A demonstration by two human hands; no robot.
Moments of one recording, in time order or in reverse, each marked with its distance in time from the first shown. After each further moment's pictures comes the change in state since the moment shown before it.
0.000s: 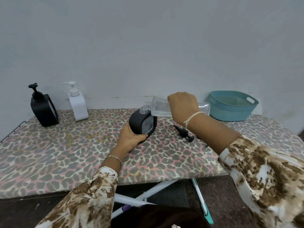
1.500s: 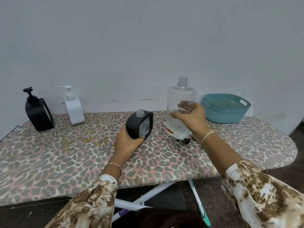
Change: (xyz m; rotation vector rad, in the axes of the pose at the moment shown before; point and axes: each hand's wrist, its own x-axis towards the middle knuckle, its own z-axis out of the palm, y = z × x) left_hand -0.011 0.000 0.004 0.118 0.119 0.115; right_hand -0.013 0.035 0.074 1.449 0.302 0.536
